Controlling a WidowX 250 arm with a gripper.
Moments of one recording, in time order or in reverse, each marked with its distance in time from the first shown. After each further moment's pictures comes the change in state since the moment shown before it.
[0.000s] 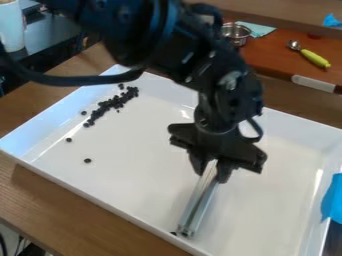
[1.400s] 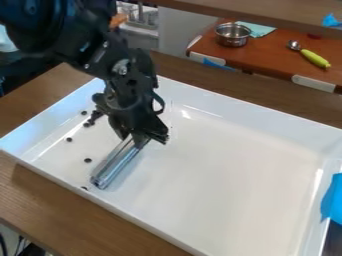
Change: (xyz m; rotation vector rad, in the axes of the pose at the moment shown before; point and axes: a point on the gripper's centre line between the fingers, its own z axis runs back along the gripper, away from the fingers) arm 0.017 0.118 -0.016 0.142 -0.102 -0.123
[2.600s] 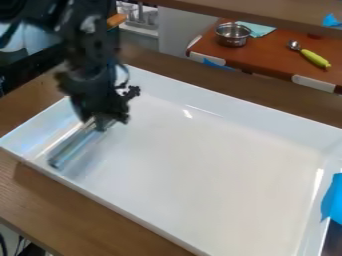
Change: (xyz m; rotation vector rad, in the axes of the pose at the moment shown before) arm -0.005 0.048 0.011 0.046 0.124 0.039
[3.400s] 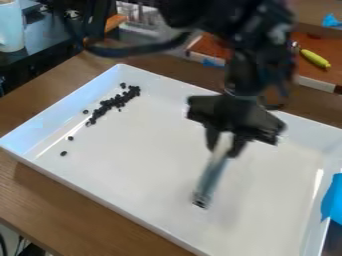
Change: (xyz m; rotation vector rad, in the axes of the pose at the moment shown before) arm 0.025 -0.174 0.043 -0.133 0.046 0.108
